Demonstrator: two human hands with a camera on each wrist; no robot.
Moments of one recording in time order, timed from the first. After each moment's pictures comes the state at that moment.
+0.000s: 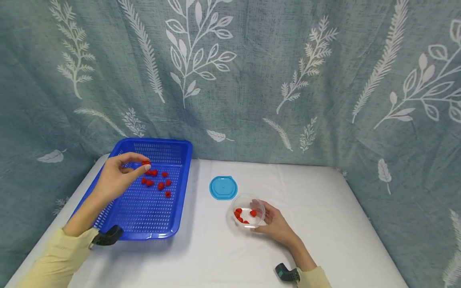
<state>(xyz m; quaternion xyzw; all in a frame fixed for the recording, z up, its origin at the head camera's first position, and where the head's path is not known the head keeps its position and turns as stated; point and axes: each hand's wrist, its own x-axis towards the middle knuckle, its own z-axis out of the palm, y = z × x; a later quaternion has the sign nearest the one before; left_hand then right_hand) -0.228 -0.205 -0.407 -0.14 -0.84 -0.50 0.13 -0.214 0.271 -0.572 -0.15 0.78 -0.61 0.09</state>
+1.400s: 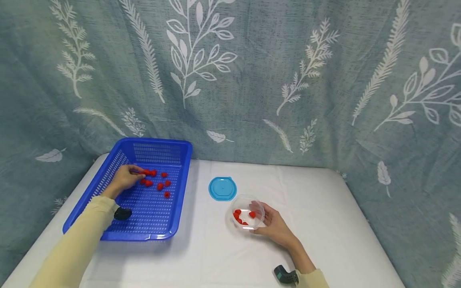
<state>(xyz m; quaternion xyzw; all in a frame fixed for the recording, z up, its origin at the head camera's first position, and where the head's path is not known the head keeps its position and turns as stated) -0.325 -0.250 -0.517 0.00 -0.91 -0.42 -0.02 -0.215 0.274 -0.573 -0.14 0.78 -0.60 0.09</state>
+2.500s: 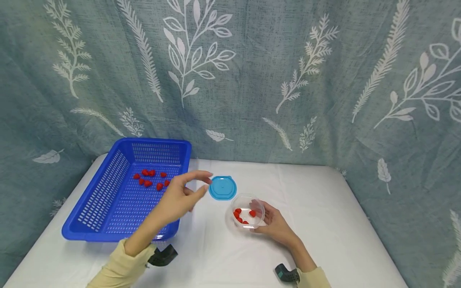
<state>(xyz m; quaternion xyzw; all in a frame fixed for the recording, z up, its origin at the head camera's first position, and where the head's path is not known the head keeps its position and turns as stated) -0.198 -0.068 -0.408 -0.21 -0.79 -0.58 -0.02 -0.213 0.271 -0.571 -0.14 0.79 -0.60 0.09</state>
